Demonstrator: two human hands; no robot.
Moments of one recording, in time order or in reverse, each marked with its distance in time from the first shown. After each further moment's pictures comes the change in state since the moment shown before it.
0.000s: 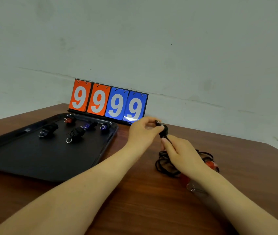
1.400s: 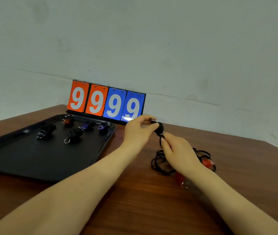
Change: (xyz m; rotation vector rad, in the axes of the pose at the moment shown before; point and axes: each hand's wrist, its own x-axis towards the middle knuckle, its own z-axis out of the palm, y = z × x) left_hand -0.001 0.001 0.000 -0.027 0.063 0.020; right_hand 0.001 0.005 0.006 -0.081 0.061 -0.006
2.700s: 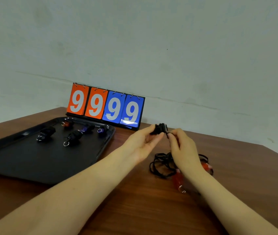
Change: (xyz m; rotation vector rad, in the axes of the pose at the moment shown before) left_hand -0.019 0.029 0.002 -0.959 -0.128 -0.643; right_hand 0.002 0.014 0.000 0.281 0.266 0.117
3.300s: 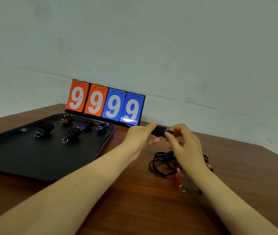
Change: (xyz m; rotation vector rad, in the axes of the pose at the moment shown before) left_hand 0.022 0.000 -0.011 0.598 0.076 0.220; right_hand -0.001 -0.011 -0.008 0.087 0.054 -0.081
